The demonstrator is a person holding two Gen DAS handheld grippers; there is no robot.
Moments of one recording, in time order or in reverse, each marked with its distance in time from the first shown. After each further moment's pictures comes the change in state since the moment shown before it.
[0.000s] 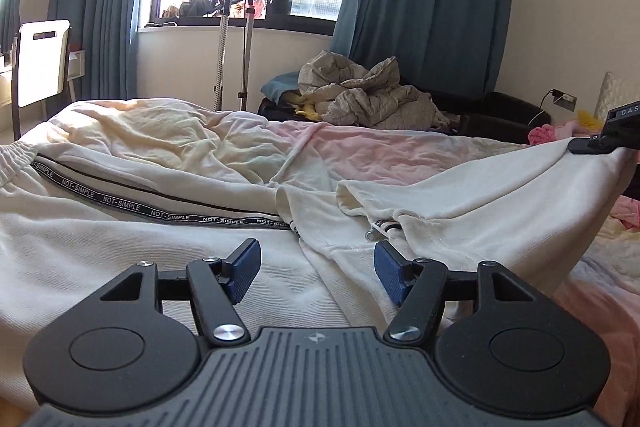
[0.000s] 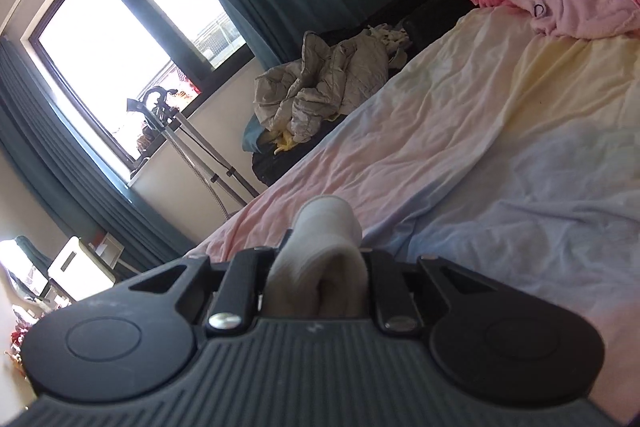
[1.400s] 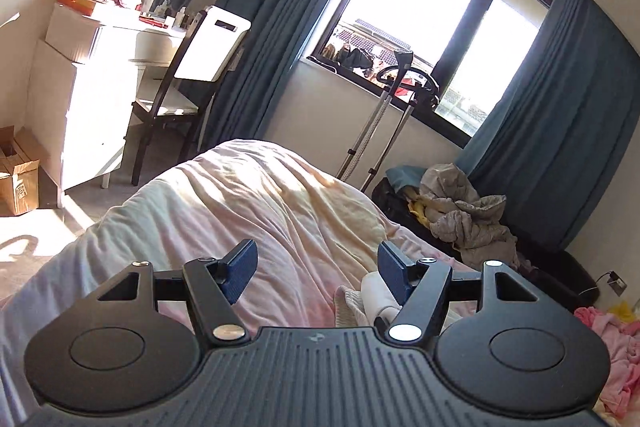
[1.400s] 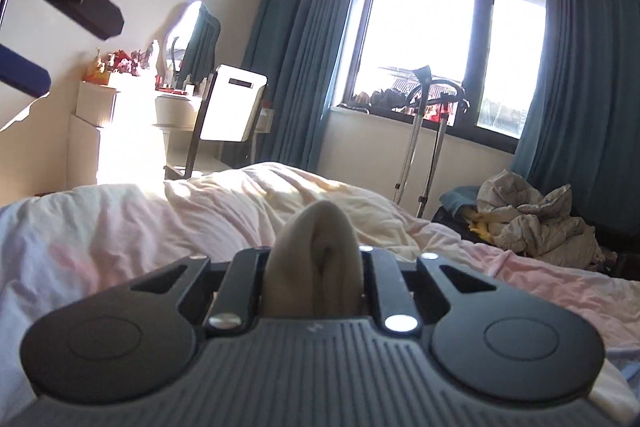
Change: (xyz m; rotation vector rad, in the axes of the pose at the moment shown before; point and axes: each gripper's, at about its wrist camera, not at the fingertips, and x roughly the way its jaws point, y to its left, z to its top) left arm -0.184 0.240 0.070 -0.444 -0.173 0.191; right arm 0.019 0.269 -0.336 -1.090 -0.048 0.400
